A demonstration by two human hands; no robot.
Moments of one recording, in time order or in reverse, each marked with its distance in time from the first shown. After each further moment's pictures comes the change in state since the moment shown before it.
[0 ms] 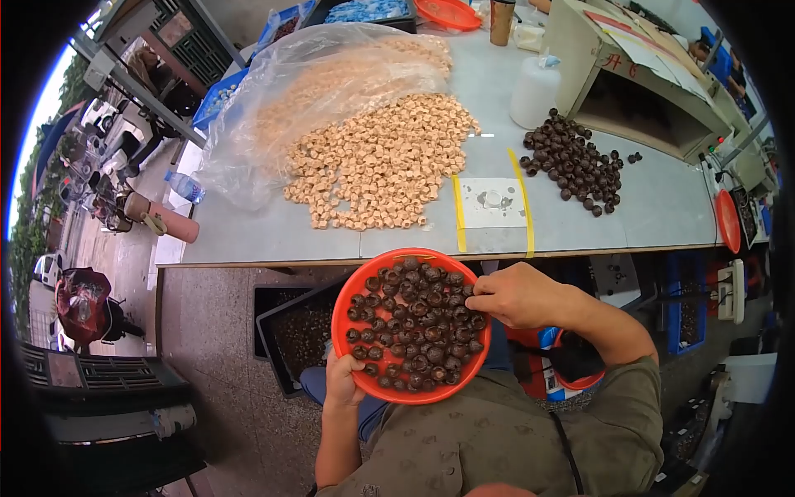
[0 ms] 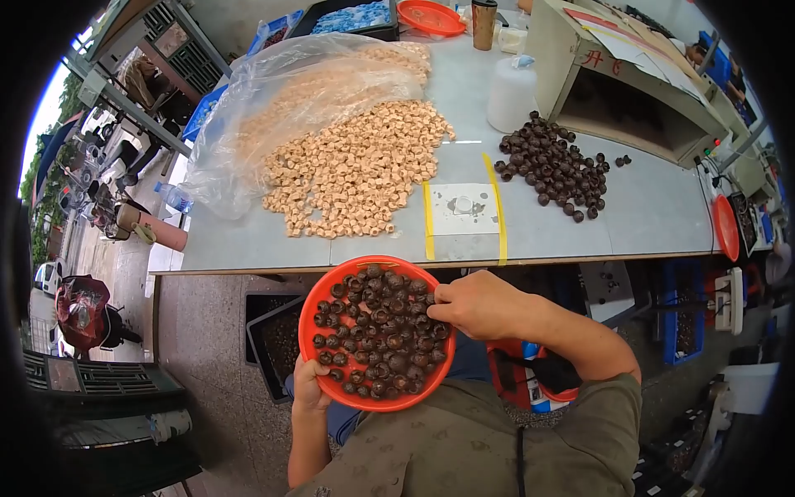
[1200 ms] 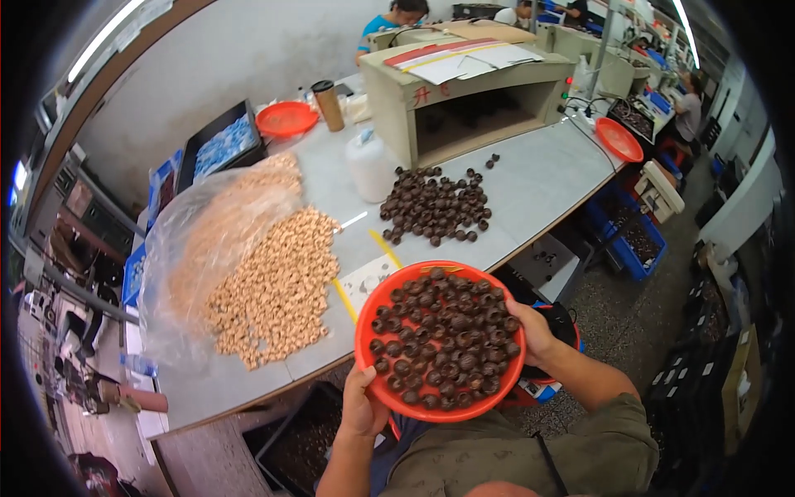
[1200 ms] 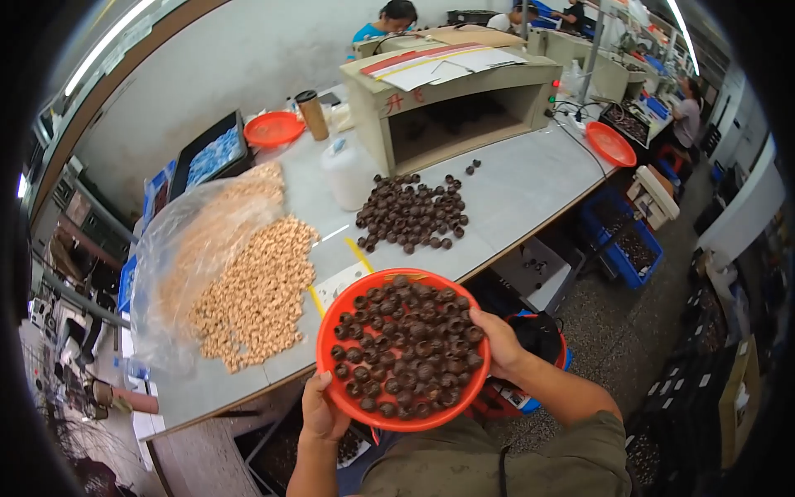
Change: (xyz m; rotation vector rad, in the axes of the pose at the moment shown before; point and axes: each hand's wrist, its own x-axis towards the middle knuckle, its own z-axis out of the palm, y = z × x) left_hand 0.055 -0.019 0.196 0.070 -0.545 -0.340; right_hand -0.158 -0.044 0.028 1.809 1.298 0.696
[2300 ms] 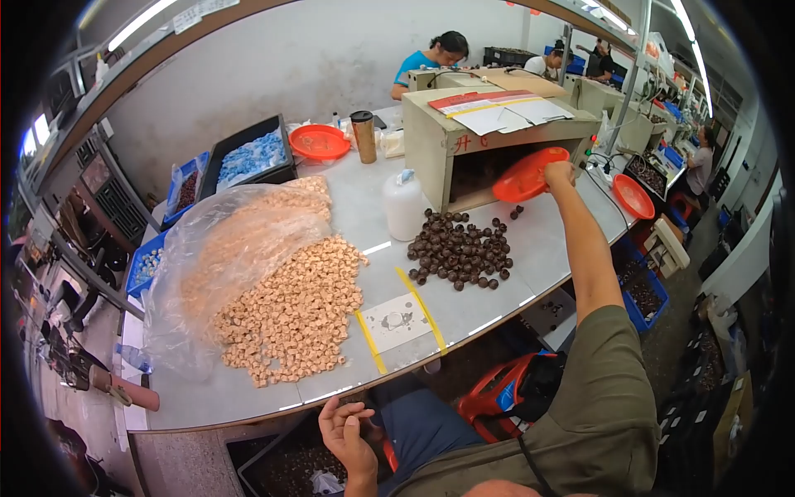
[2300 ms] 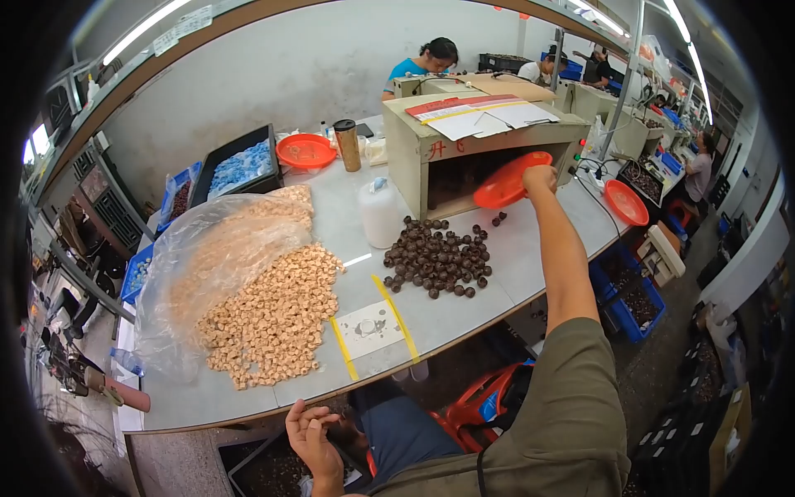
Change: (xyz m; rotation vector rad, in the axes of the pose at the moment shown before) left_hand -0.023 -0.014 -0.055 0.354 0.468 0.690; right_hand 0.331 -0.358 -0.061 -0.935 1.446 -0.439
